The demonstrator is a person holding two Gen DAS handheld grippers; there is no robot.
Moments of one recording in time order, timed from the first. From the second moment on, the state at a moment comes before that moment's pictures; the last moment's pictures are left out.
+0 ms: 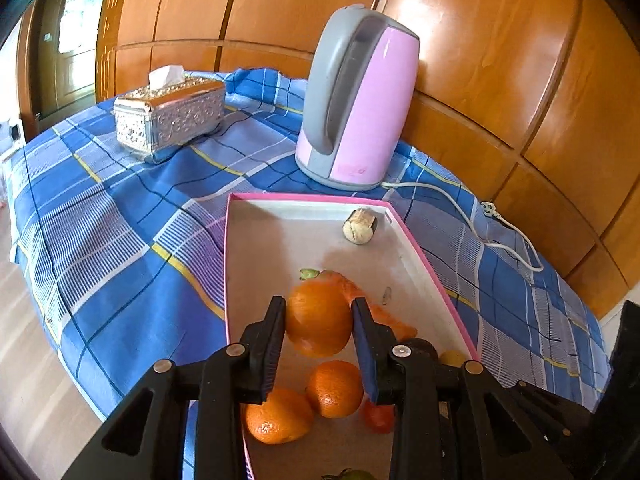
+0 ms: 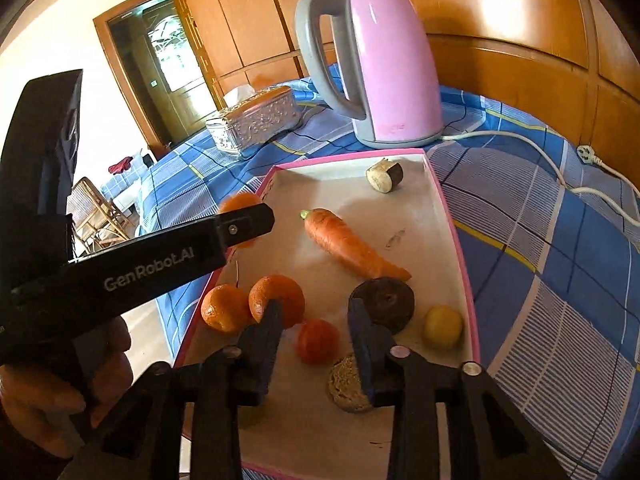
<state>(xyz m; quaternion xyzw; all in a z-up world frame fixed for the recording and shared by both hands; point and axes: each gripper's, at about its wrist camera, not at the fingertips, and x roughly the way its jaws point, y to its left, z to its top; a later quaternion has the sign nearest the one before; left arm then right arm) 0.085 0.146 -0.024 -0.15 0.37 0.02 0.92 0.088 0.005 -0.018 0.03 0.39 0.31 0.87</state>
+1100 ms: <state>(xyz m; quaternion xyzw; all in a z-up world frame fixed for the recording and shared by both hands) 0.054 0.136 -0.017 -0.12 0.36 0.08 0.92 0.067 0.006 -0.027 -0.02 0.38 0.27 0.88</state>
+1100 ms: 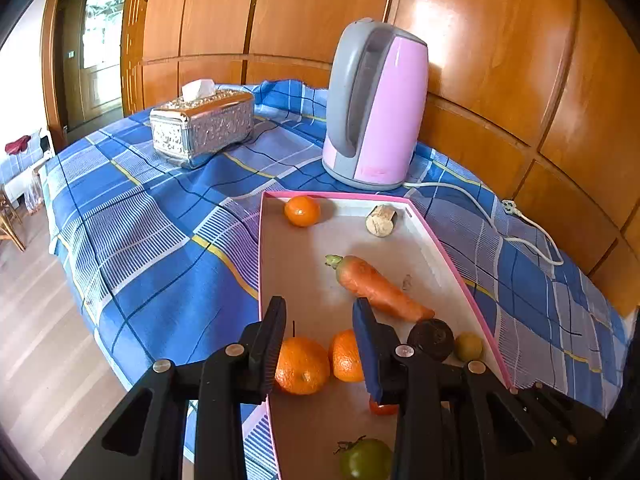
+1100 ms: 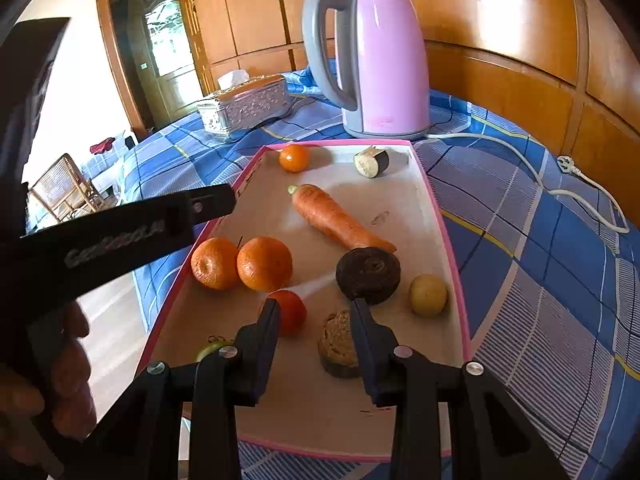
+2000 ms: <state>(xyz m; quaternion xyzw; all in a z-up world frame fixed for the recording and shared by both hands) 0.030 0.121 -0.015 -0.09 0.35 0.09 0.93 0.064 -0.020 -0.017 0.03 0.38 0.23 0.90</state>
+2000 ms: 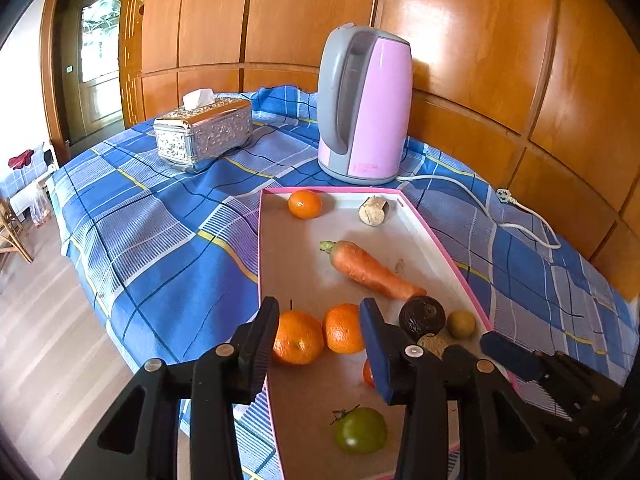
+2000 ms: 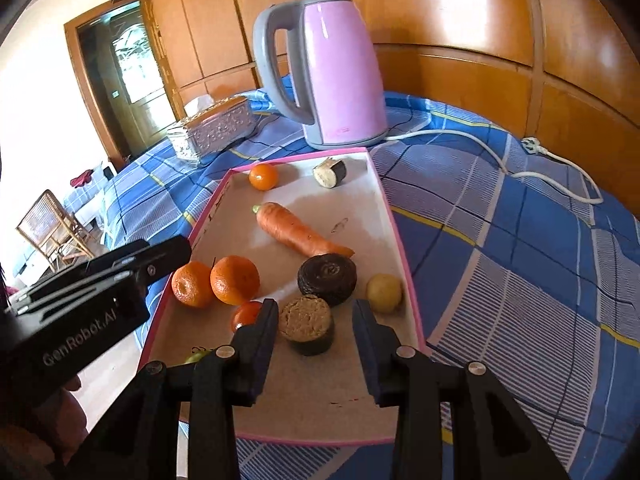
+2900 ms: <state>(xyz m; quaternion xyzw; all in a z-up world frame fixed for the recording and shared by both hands) -0.015 0.084 -0.017 -0.06 0.32 0.10 0.94 0.026 -0.075 -0.018 0.06 0.37 0.10 0.92</state>
